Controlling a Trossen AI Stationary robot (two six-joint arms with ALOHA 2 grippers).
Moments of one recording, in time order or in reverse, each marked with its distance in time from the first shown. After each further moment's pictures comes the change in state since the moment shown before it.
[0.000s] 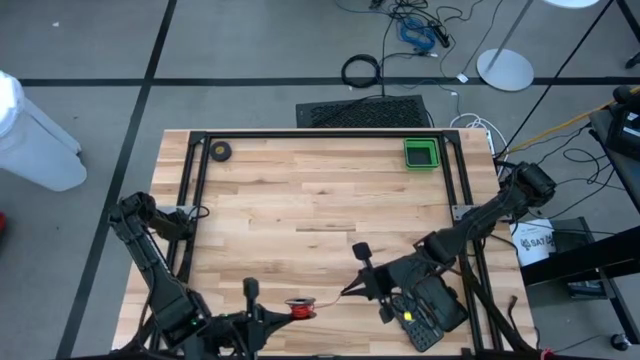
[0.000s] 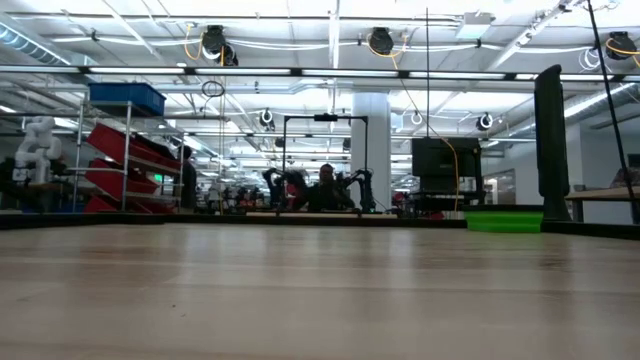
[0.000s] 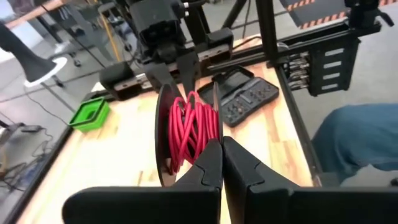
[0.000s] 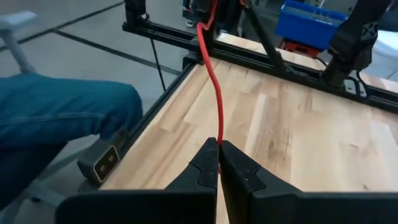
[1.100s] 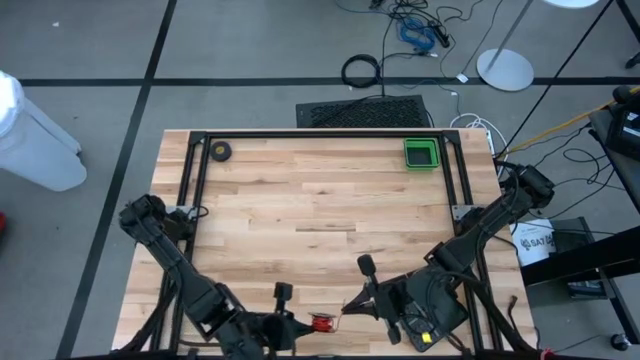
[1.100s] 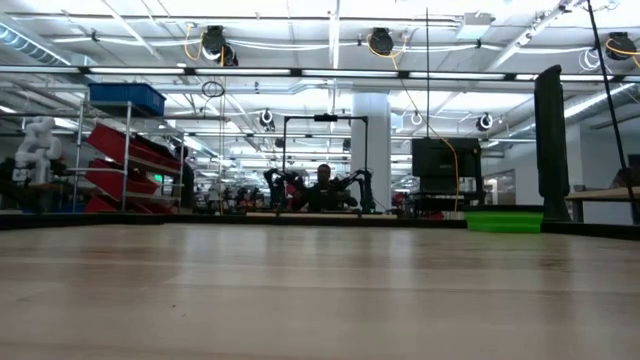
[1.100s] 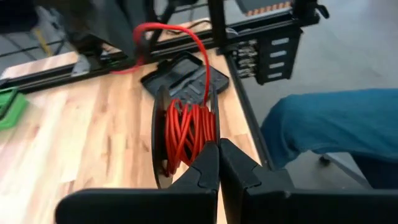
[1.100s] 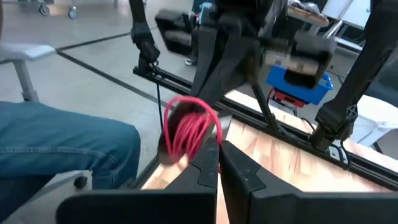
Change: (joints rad) left arm 0.129 0.056 -0.001 0.126 0.333 0.061; right arm 0.120 0.028 0.163 0.008 0.118 -0.142
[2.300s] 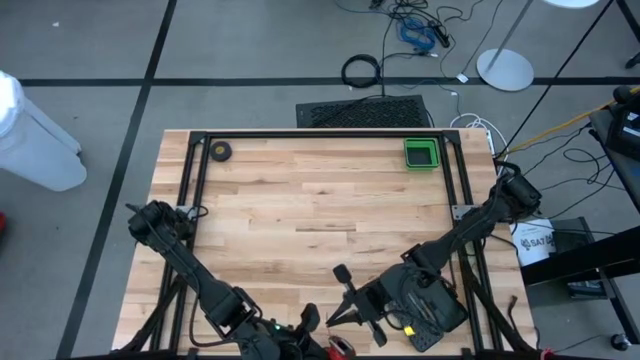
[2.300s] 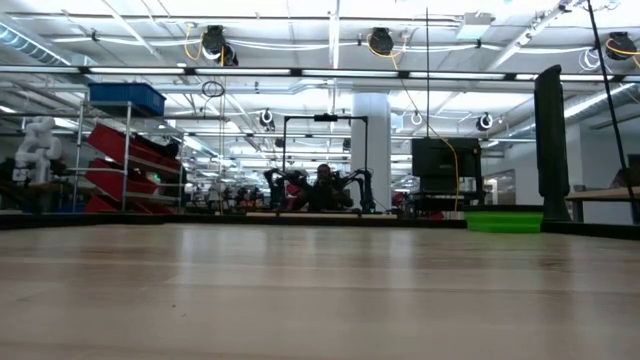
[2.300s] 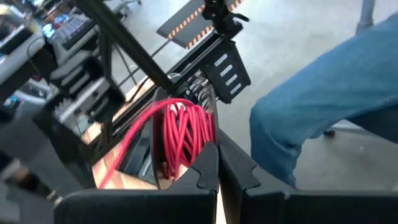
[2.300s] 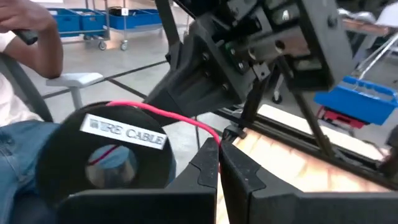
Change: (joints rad) left arm 0.044 0.088 0.000 0.281 0.273 0.606; right arm -0.102 0.136 0.000 0.238 -0.279 0.026
